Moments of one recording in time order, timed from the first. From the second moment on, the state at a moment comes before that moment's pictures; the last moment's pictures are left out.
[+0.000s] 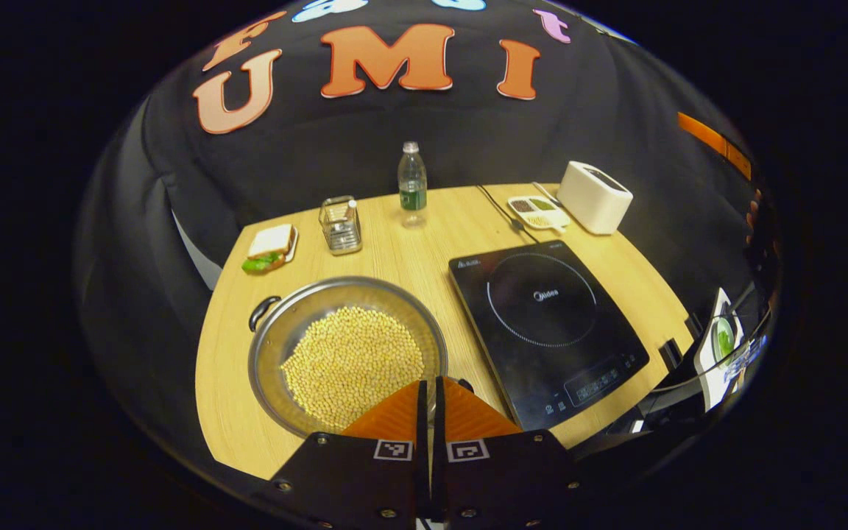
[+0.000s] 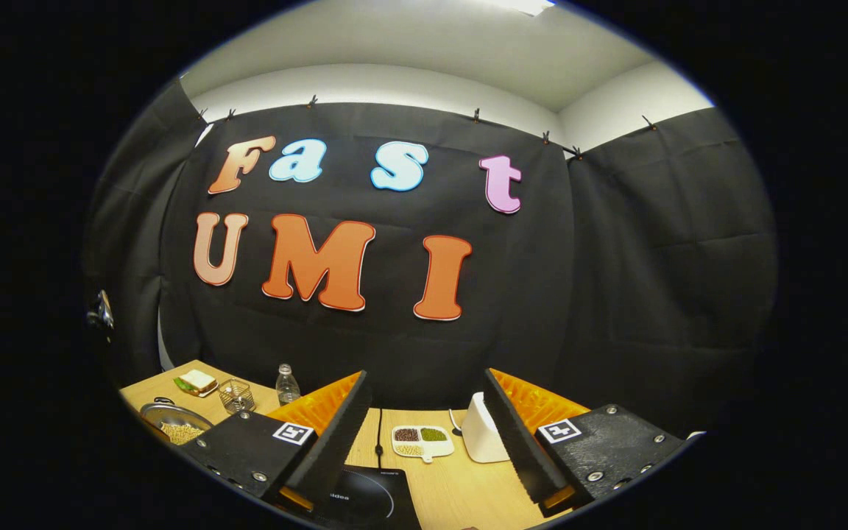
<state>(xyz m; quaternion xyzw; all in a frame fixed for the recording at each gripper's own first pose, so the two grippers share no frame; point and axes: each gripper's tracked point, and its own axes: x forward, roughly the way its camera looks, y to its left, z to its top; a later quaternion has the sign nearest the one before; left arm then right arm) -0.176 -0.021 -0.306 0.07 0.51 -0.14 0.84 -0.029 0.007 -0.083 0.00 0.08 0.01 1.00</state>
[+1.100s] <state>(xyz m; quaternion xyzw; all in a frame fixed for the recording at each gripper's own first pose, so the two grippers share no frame) -0.233 -0.015 -0.430 0.09 0.66 -0.13 0.73 -0.053 -0.054 -0.129 -0.01 0.13 -0.04 0.99</state>
